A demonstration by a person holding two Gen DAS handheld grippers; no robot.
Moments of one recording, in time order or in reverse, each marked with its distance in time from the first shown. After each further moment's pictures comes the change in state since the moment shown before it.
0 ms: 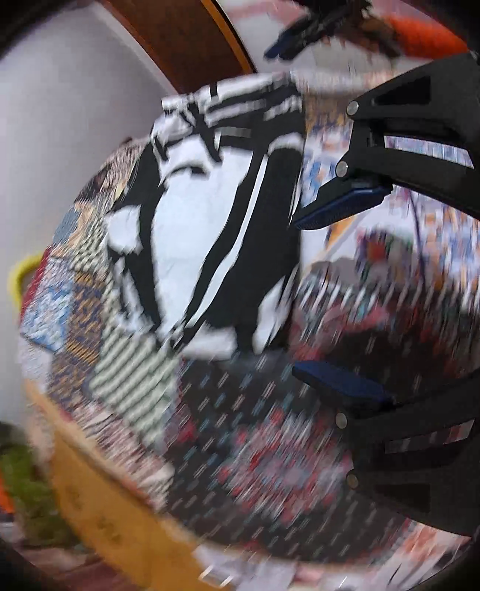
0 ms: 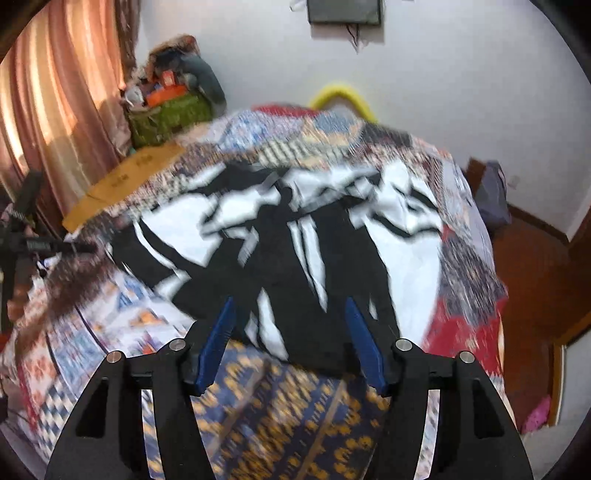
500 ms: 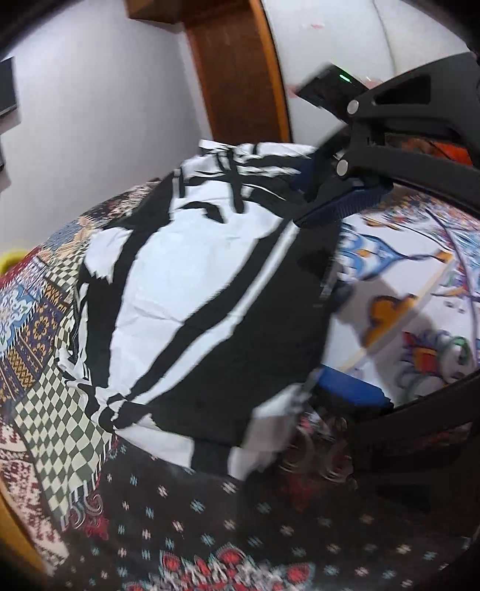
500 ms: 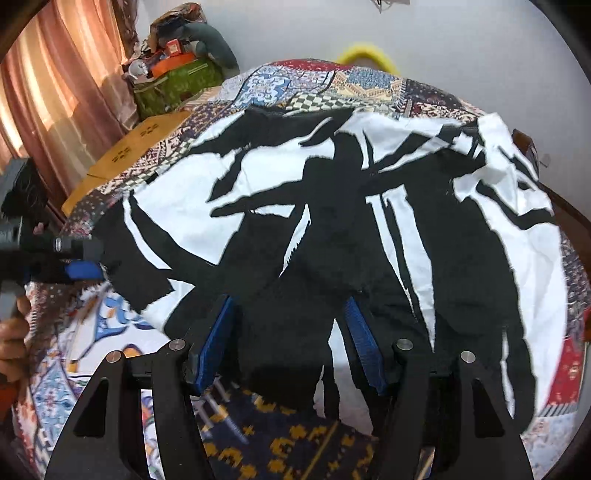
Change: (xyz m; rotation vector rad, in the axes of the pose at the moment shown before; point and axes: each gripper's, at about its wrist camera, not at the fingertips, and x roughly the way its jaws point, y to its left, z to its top) left arm 0.060 -0.001 0.013 -0.267 0.044 -0.331; right arm 0.103 0.031 -0.005 0.010 0.149 0.078
